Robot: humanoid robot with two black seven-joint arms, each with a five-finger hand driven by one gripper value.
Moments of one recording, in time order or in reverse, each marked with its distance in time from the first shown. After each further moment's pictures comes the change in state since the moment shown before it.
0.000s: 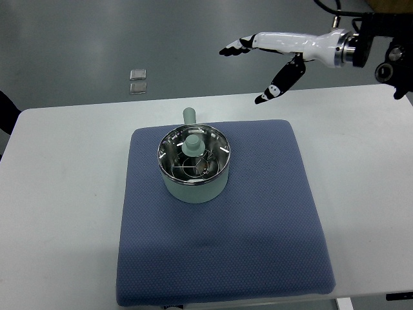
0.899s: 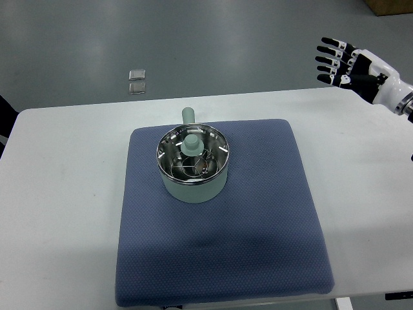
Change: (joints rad) left arm 0.000 0.000 0.000 0.000 0.000 0.000 0.000; right arm -0.860 0.052 1.232 -0.279 0.248 0.432 -0.210
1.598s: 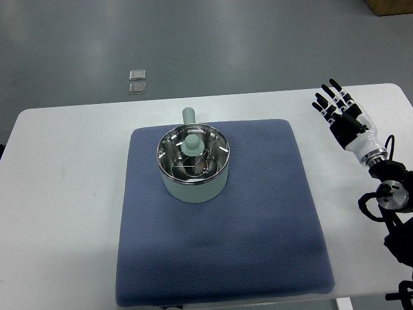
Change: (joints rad) left arm 0.000 0.000 0.000 0.000 0.000 0.000 0.000; right arm -0.289 0.430 0.526 -0.093 -0.007 -0.081 -0.030
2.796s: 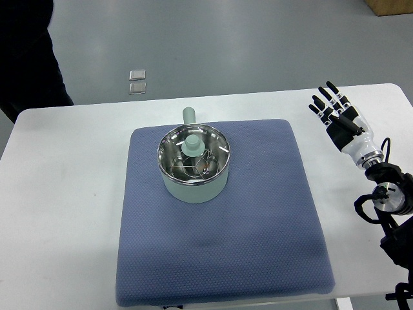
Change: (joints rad) left arm 0.000 0.000 0.001 -0.009 -0.002 -0.011 0.006; right arm -0.007 0.024 0.000 0.002 0.009 -0.004 0.000
